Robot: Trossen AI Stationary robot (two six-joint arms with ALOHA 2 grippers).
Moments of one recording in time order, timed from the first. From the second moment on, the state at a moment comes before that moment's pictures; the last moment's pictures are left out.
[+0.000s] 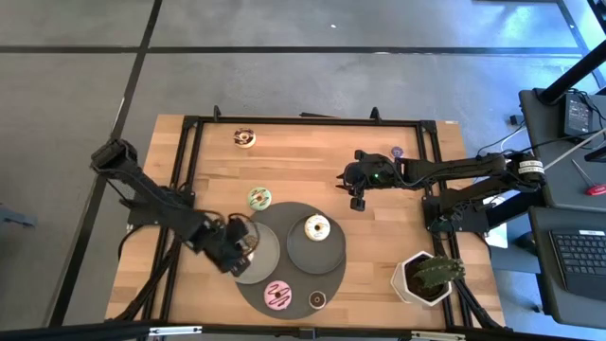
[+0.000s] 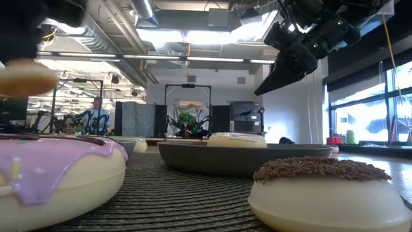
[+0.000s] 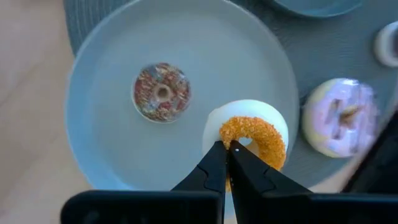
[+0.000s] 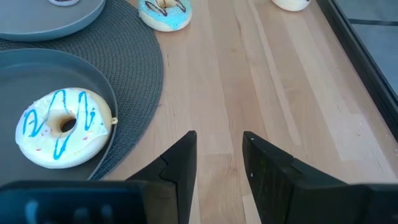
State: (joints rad) left arm -0.64 1.37 0.90 -0.73 -0.23 -1.37; right arm -0.13 1.28 0.68 -0.05 0.08 -0.14
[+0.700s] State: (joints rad) left arm -0.56 1.58 0.91 -0.73 -0.03 -1.32; right arm -0.13 1.28 0.68 -0.06 0.08 -0.14
